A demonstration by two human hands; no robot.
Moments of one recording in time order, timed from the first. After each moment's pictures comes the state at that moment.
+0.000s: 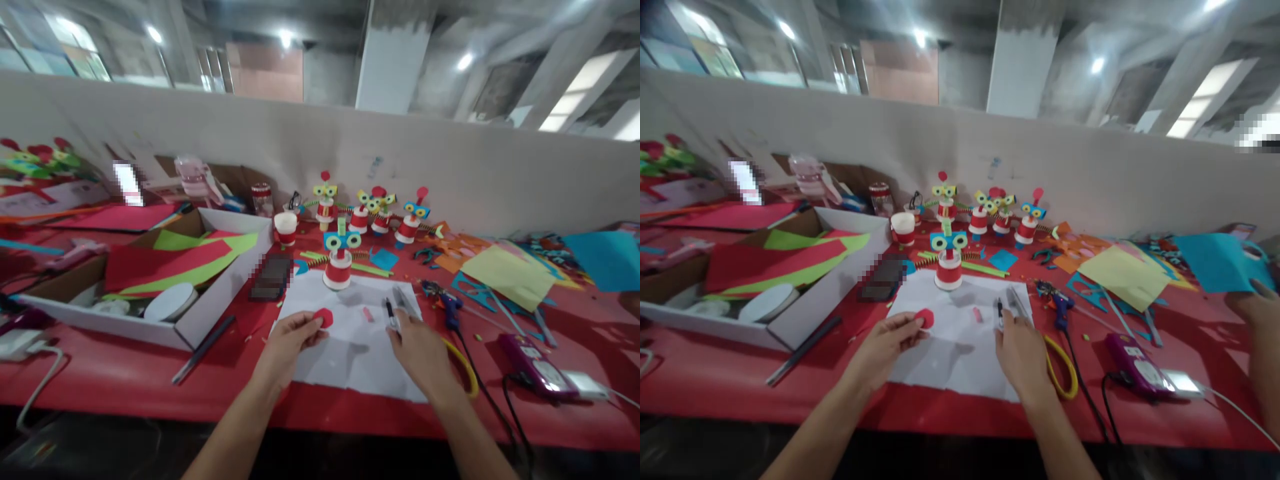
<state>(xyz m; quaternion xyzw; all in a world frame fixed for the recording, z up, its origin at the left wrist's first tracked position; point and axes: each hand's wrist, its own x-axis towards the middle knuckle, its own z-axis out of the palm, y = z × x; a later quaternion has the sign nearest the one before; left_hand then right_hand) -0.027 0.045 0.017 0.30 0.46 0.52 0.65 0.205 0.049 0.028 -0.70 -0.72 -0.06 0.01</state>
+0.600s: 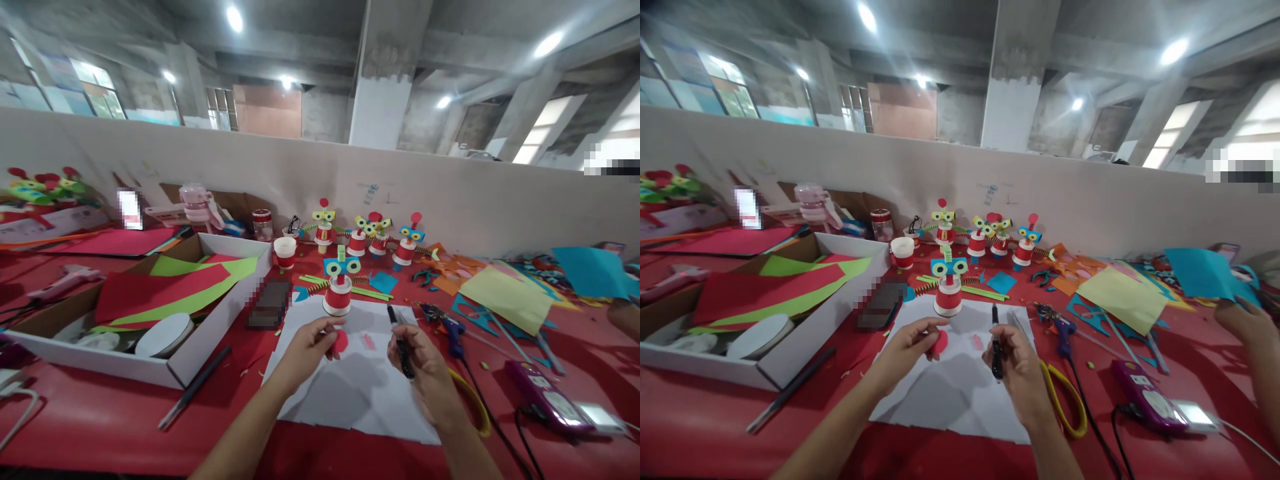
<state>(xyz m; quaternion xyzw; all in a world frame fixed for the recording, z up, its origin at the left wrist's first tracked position) -0.014 0.081 0.025 0.52 0.41 0.47 0.58 0.195 0.050 0.029 -0.43 -0.48 0.48 0.59</state>
